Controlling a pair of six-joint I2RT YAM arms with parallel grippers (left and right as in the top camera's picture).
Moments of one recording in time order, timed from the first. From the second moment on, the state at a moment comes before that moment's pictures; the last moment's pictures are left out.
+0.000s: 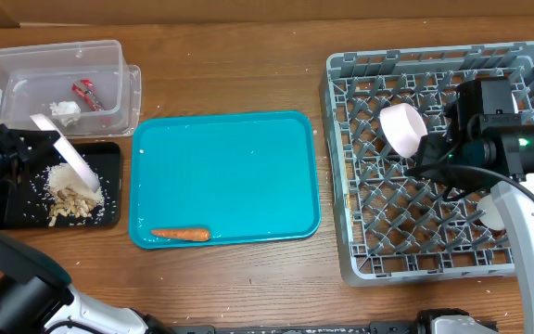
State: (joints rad) left arm 0.84 1.89 1.67 -1.37 1.11 0.22; right arm 0.04 1.35 1.40 -1.32 -0.02 0.30
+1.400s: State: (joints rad) left arm -0.22 1.80 1.67 -1.22 0.60 0.01; right arm 0.04 1.35 1.40 -1.30 -0.02 0.30
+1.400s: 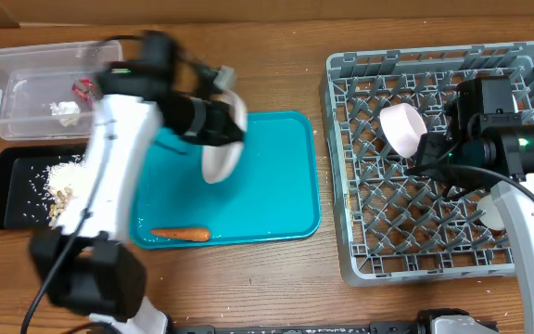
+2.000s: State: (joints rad) left arm -0.51 2.00 1.68 -1.19 0.23 -0.27; right arm 0.04 1.35 1.40 -1.31 -0.02 0.30
